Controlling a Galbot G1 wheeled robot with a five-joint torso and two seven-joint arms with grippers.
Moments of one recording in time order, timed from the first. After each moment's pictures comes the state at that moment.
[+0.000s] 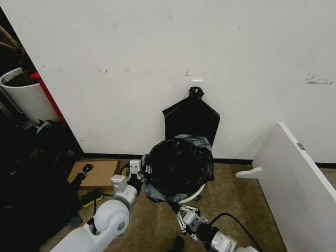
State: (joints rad) left arm 1.15 -0.96 -0.01 -2.00 -0.86 0.12 -0.40; right arm -1.58 0.93 0.03 2.10 -0.08 0.10 -0.14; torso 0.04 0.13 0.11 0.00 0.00
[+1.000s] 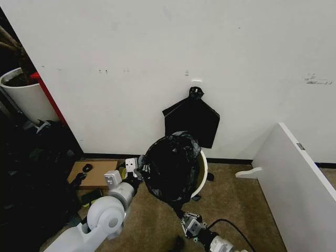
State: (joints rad) left arm 1.18 -0.93 -0.07 -2.11 -1.04 0.23 -0.46; right arm -1.50 1.01 0.05 1.86 -0.14 0.07 -0.07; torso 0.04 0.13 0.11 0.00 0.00
